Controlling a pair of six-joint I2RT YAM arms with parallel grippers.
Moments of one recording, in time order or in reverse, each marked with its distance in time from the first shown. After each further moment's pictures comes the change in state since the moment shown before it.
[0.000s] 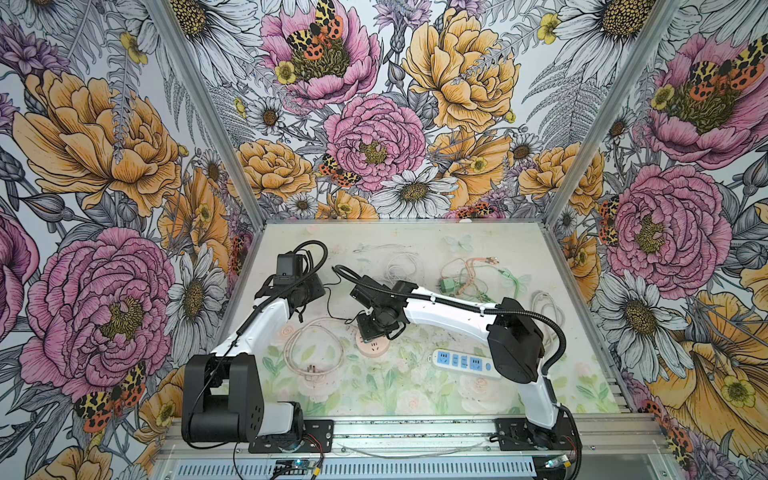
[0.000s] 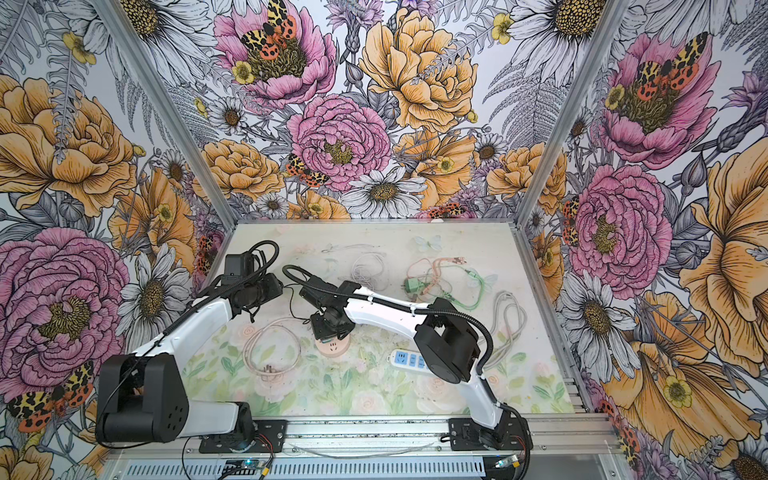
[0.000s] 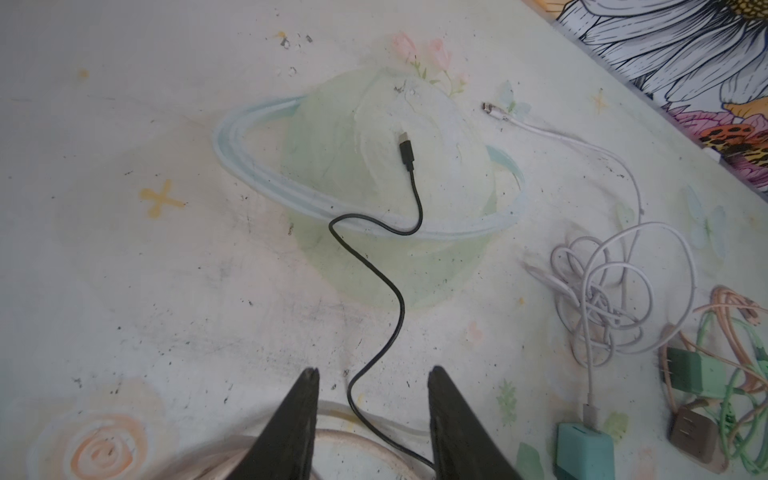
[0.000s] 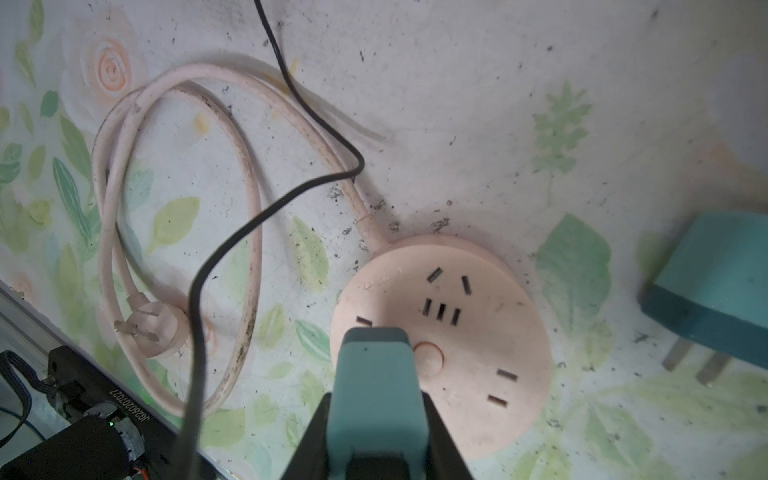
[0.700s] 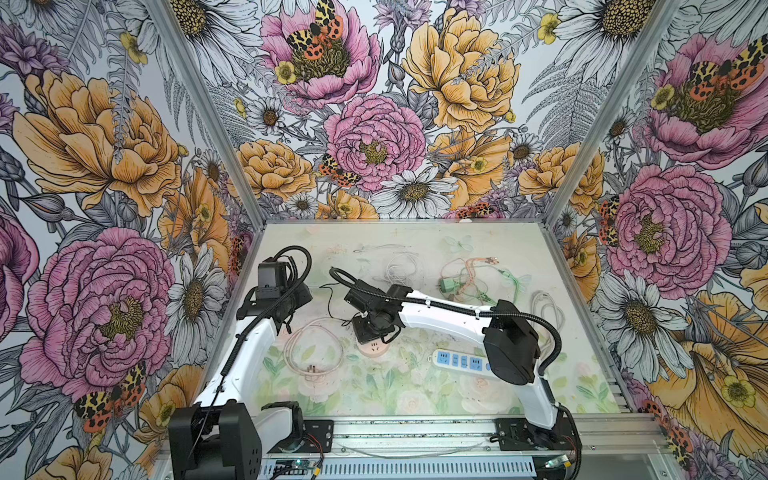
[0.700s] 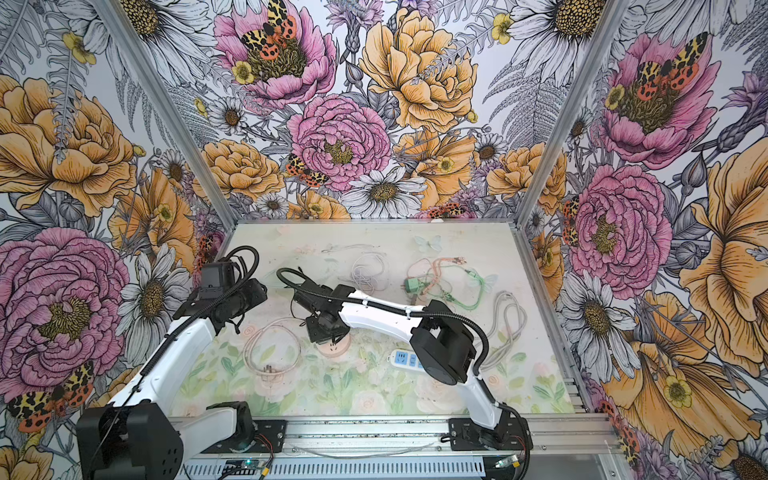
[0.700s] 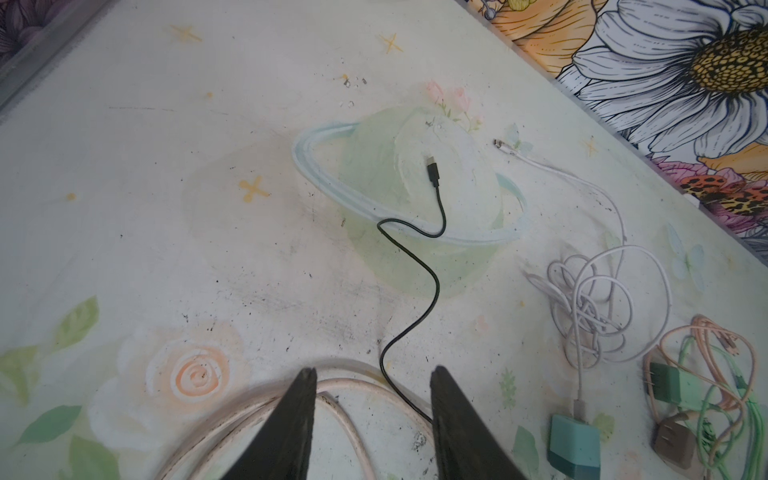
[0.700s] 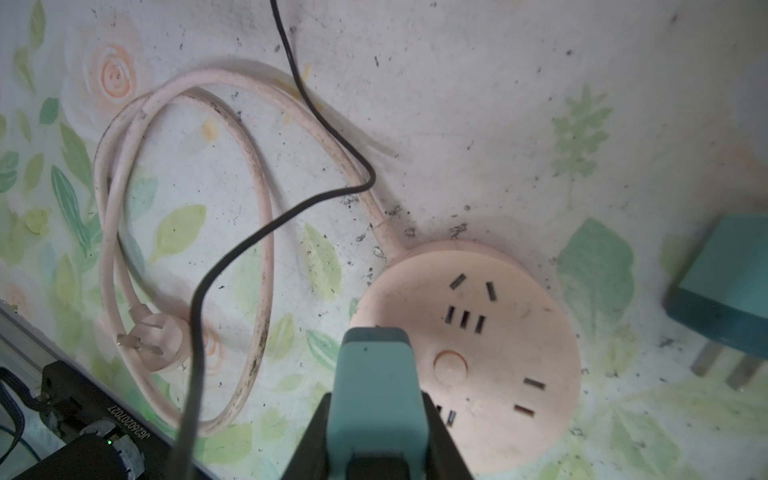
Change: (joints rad) left arm 0.075 -0.185 -0.050 -0.087 -0.016 -0.007; right arm 0.021 0.024 0.027 0.004 0.050 0.032
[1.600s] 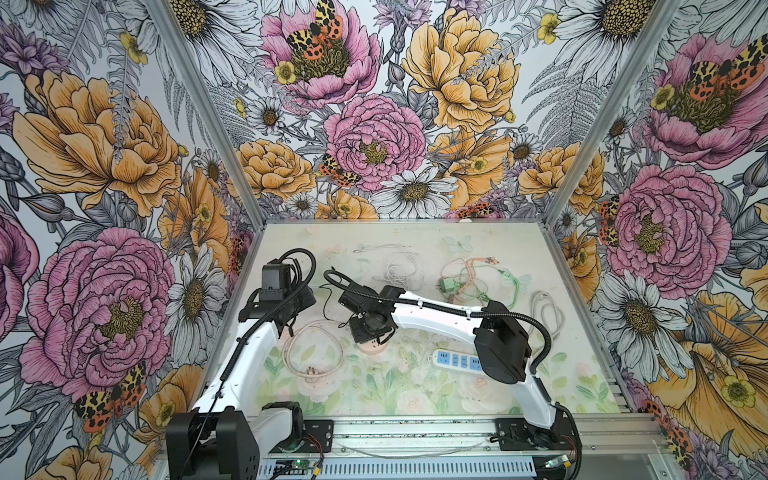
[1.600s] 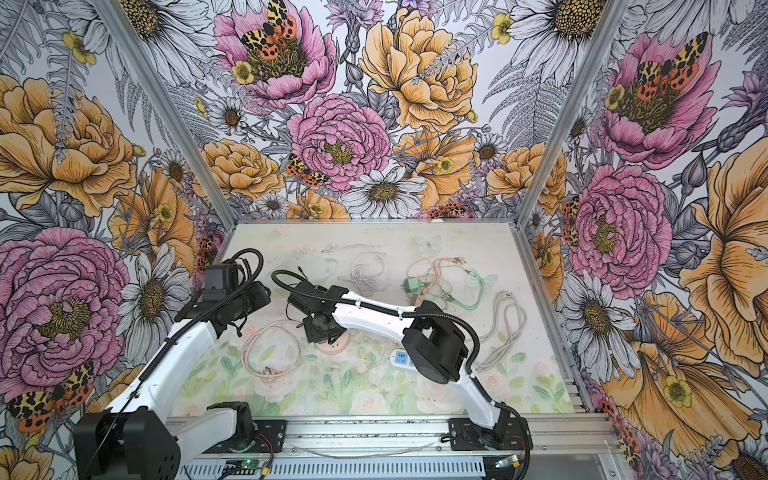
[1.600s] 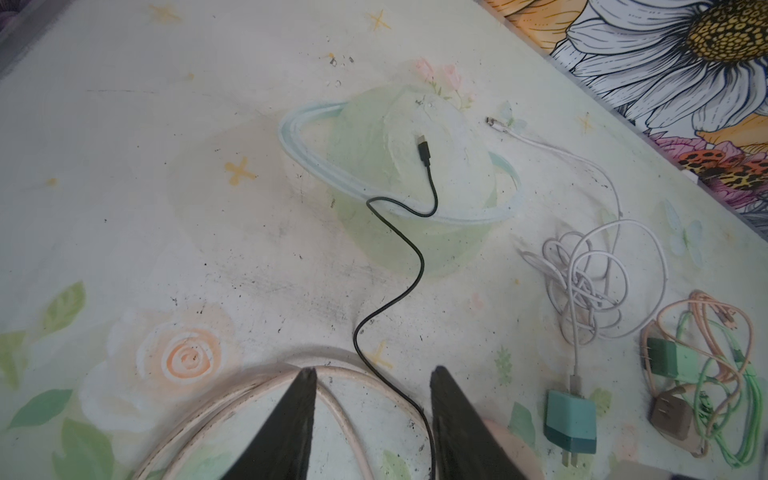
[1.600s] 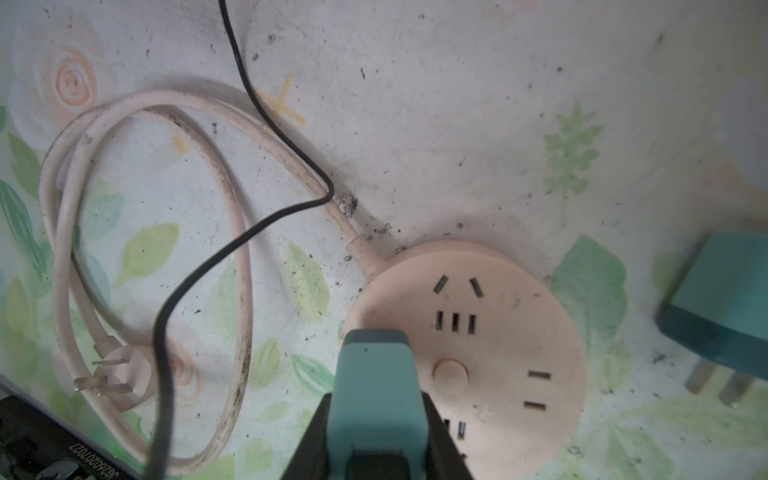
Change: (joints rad) left arm -0.050 -0.026 -0.009 -0.034 -0.007 0.000; right arm 0.025 0.072 0.081 -0.049 0.066 0.007
